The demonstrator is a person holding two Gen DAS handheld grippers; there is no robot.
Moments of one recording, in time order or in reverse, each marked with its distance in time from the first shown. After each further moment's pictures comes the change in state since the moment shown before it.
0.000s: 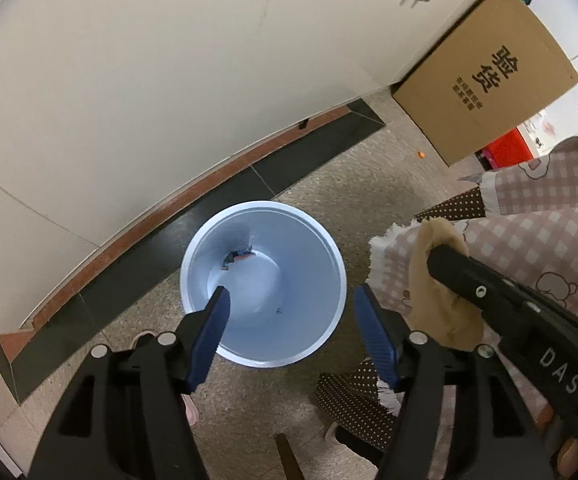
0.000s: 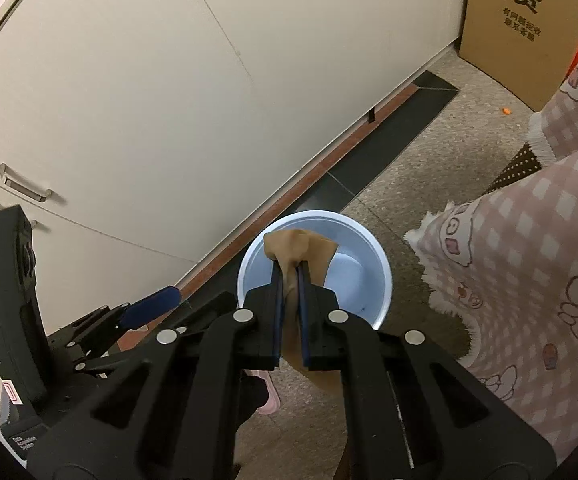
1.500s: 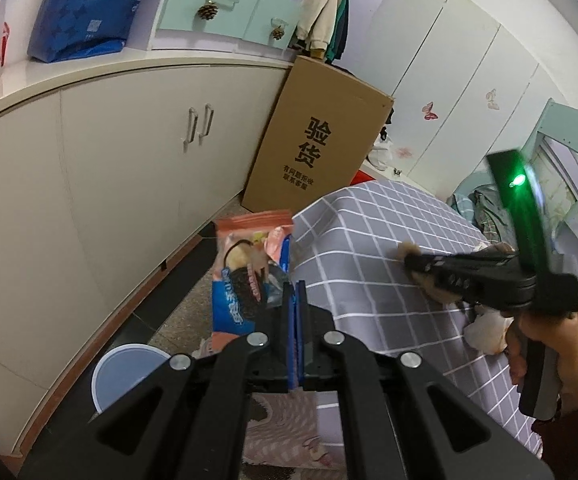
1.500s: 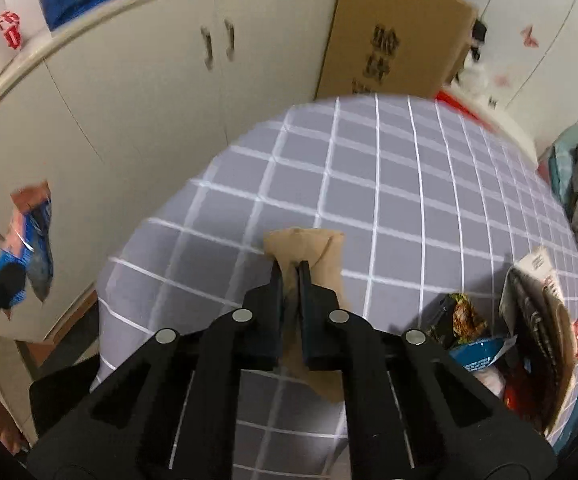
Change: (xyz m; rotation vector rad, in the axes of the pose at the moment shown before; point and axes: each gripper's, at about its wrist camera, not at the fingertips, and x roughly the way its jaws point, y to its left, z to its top) left arm -0.201 -0.223 -0.019 0.356 -0.402 -0.305; right arm -0.261 -0.151 0.037 -0.033 -0.181 -0.393
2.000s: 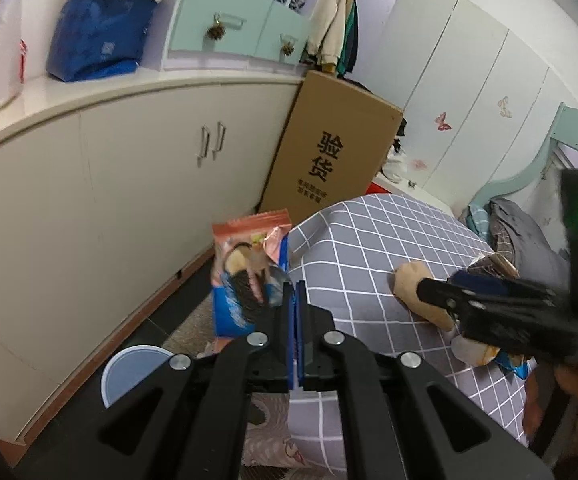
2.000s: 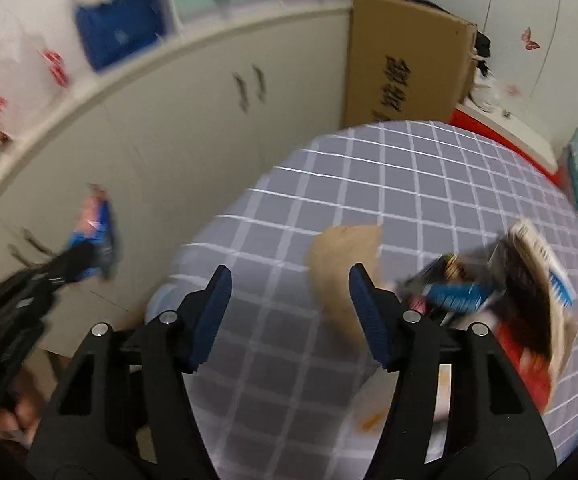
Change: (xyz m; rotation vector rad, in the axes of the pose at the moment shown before) left arm -0.017 -0.035 0.007 -0.003 -0.040 0.071; right arm -0.049 -0.018 -0.025 0.041 -0.088 0.088
